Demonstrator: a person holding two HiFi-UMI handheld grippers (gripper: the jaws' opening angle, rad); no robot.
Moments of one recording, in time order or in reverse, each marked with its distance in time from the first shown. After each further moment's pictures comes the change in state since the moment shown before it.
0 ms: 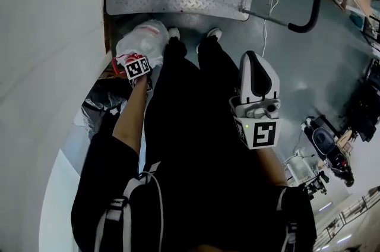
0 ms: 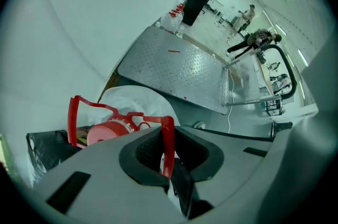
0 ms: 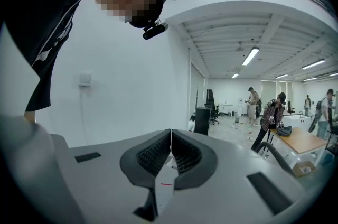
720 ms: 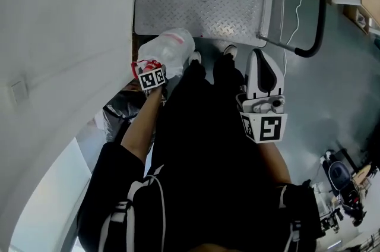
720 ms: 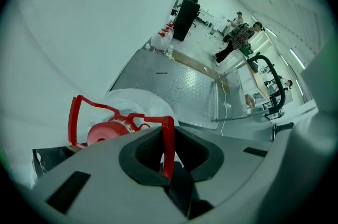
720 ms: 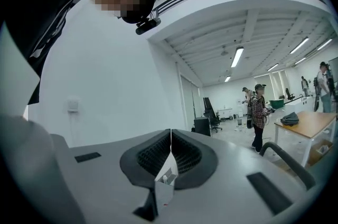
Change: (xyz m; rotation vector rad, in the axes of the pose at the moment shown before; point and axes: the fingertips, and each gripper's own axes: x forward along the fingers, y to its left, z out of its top) left arm -0.073 -0.098 0.080 0.062 -0.132 -0.001; right arm 0.020 -0.116 0.025 0.164 -0.171 0.002
